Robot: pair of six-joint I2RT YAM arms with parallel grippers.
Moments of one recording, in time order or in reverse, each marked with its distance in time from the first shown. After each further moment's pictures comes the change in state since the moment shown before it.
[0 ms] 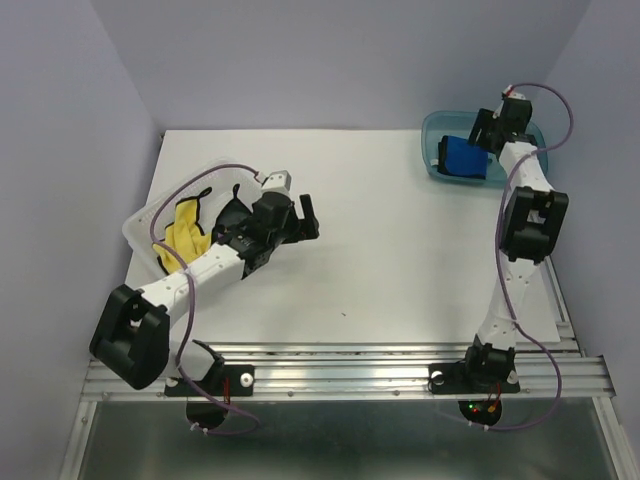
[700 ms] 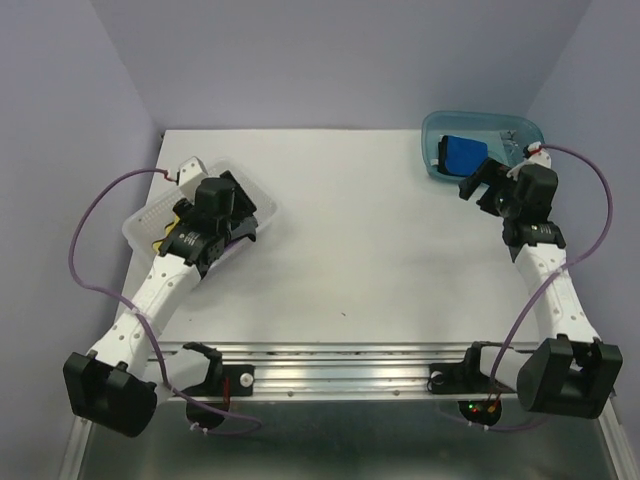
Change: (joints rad) left arm 0.224 -0.271 0.131 -0.397 -0.311 -0.150; right arm 0.066 -1.196 -1.139 0.154 -0.095 0.237
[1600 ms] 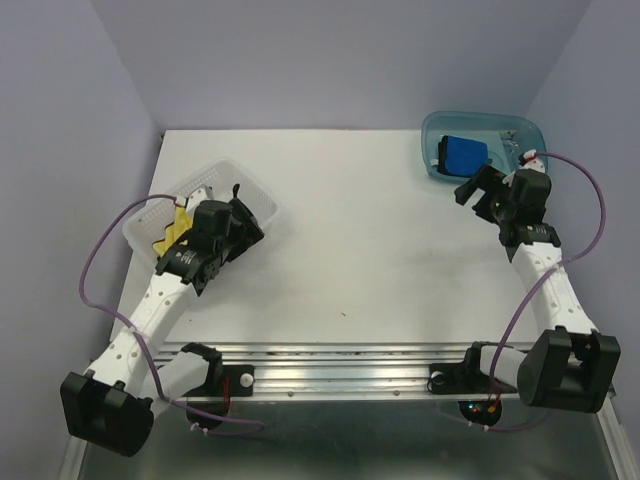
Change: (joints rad) left arm 0.045 -0.106 -0.133 -0.118 0.282 -0.115; right arm 0.000 -0.009 -0.070 -0.023 -0.042 0.070
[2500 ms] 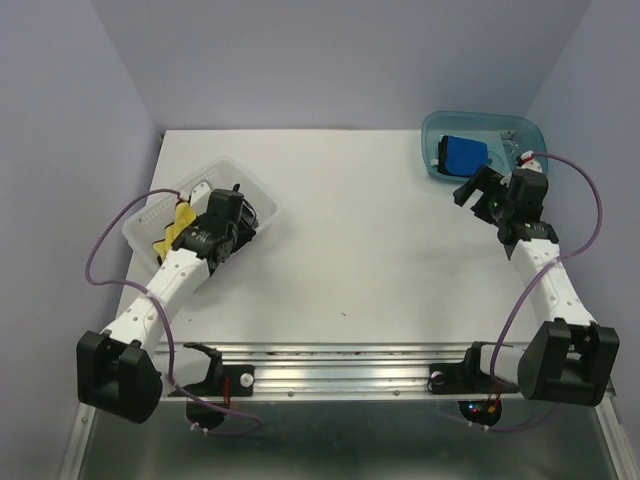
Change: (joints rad) left arm 0.000 0.177 0.043 0.029 -0.117 -0.088; right arm 0.000 0.037 0.000 0.000 0.006 0.000
